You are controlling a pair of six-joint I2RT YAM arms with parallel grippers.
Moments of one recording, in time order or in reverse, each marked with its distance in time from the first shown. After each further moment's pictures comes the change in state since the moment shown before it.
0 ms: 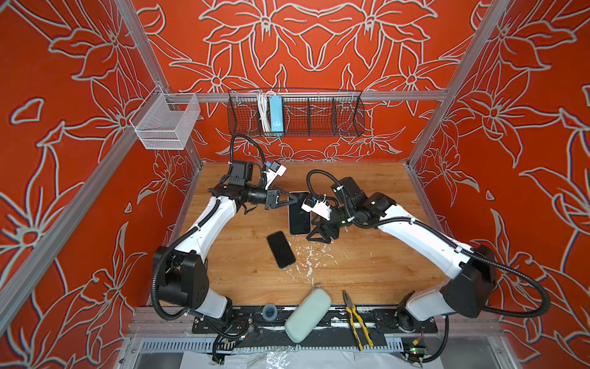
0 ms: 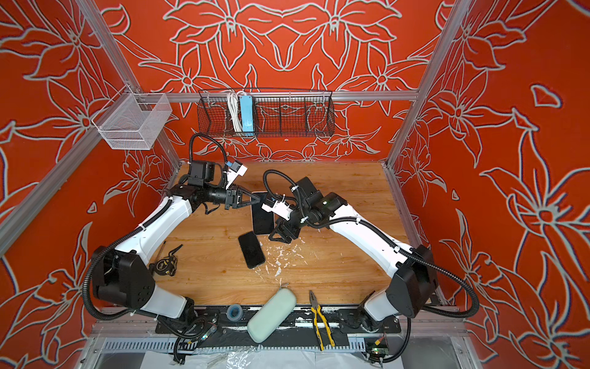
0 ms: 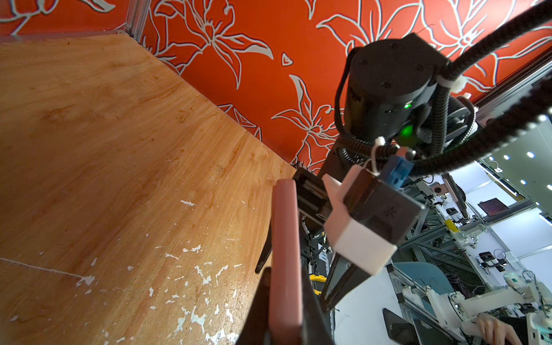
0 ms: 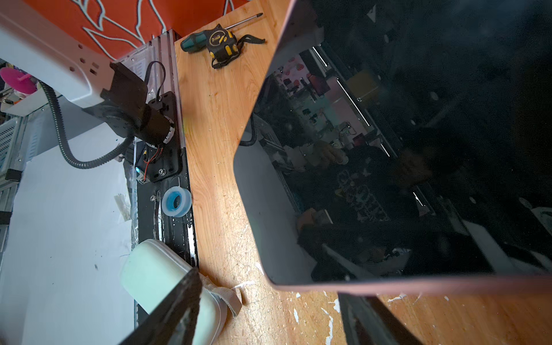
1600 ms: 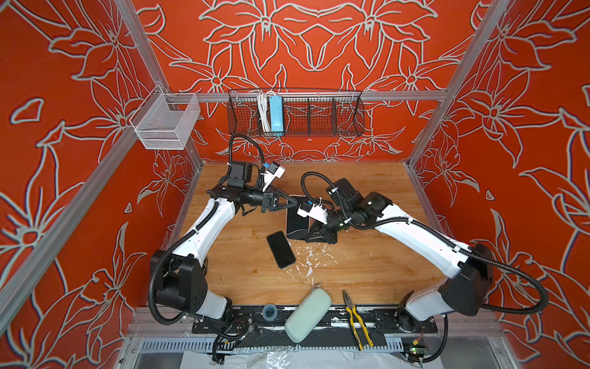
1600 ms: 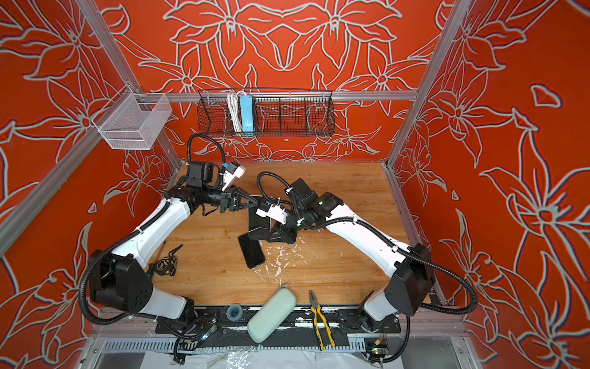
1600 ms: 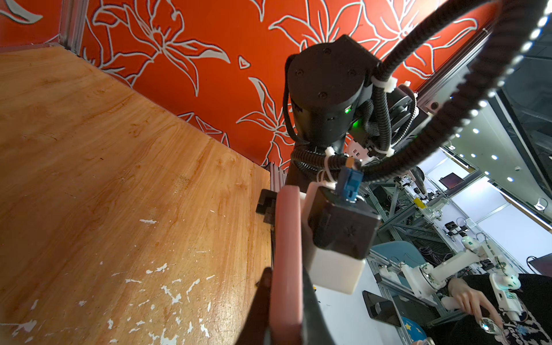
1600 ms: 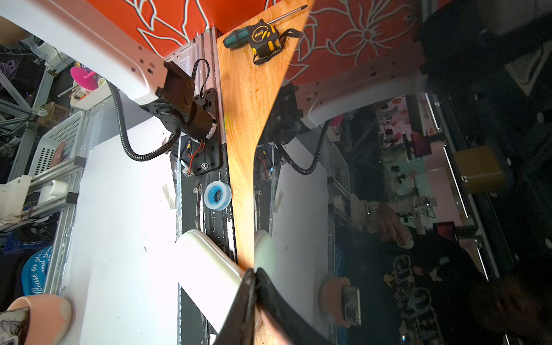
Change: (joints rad) left arm -0.002 -0.016 -0.015 -0.008 0.156 0.056; right arm 0.053 0.013 0.043 -0.072 -0.102 0.027
